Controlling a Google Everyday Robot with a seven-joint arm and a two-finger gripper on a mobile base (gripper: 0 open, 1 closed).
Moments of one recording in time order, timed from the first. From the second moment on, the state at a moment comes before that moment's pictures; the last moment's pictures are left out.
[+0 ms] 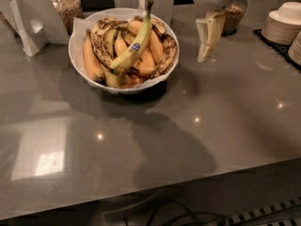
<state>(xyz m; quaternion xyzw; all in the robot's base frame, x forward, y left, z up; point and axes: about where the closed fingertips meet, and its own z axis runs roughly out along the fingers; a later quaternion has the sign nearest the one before) 0.561 -0.073 1.026 -0.86 0.41 -0.06 0.31</state>
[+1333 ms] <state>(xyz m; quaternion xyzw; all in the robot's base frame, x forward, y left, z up) 0.589 -0.004 1.004 -0.90 0.28 -0.11 0.31</state>
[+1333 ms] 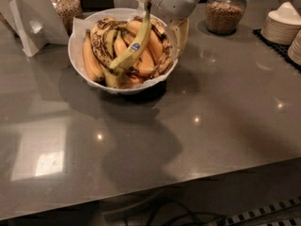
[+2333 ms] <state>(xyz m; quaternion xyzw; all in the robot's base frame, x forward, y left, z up) 0.613 -0.003 0.988 -0.89 0.28 -0.12 0.34</state>
